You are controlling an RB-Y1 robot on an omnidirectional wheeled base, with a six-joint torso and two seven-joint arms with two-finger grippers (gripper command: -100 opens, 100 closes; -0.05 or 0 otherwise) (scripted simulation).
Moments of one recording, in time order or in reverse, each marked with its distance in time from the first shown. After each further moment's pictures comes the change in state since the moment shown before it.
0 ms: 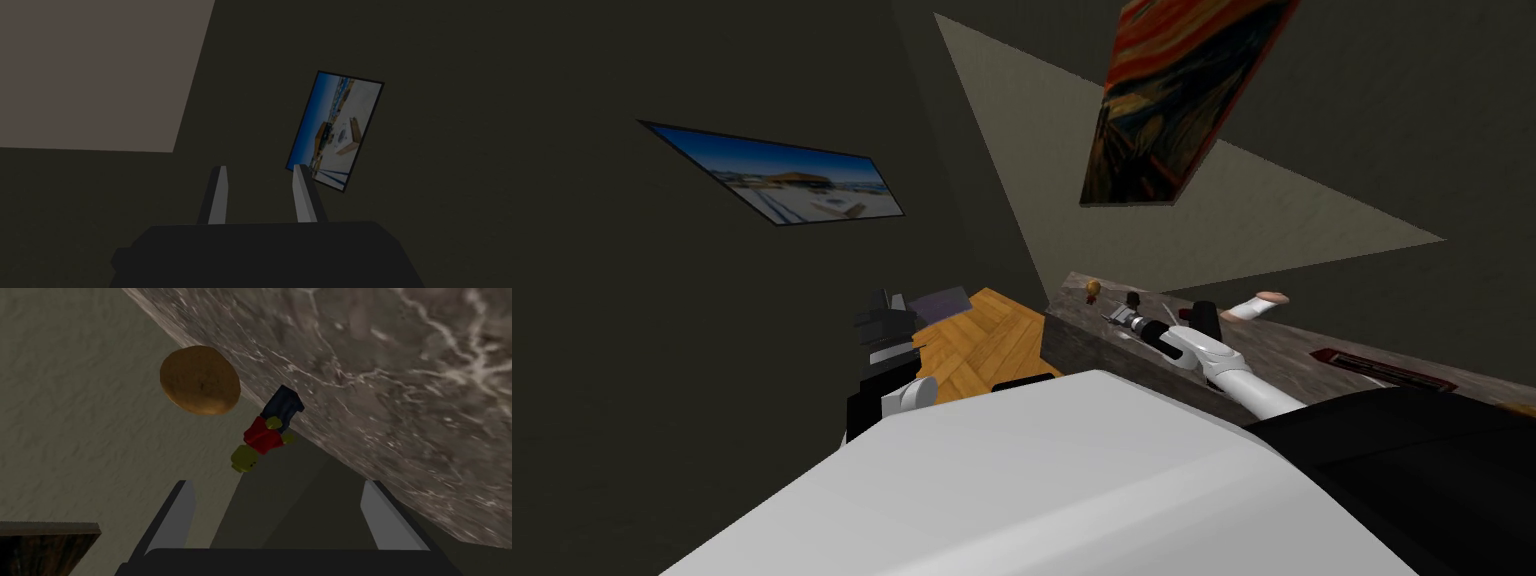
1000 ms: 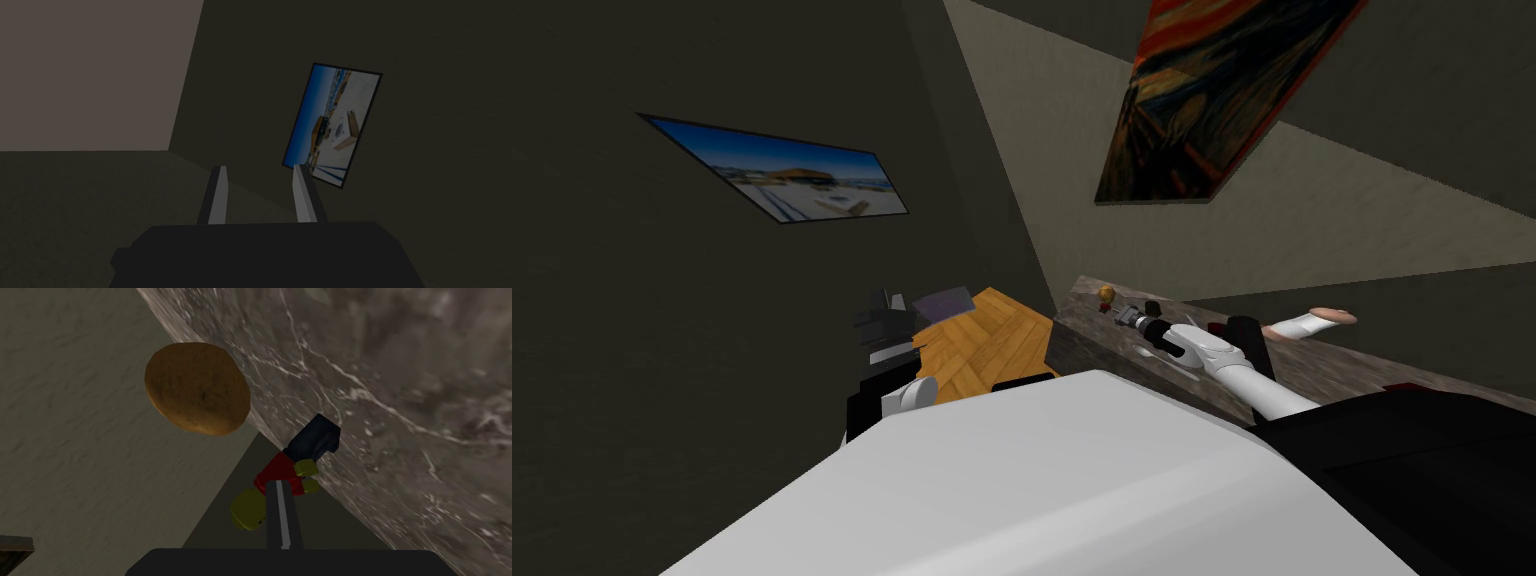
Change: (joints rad) left arm 0.000 0.000 0.000 0.000 0.000 0.000 0.000; right arm -0.042 -0.029 0.016 0.096 0.057 0.012 0.092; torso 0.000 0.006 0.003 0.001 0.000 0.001
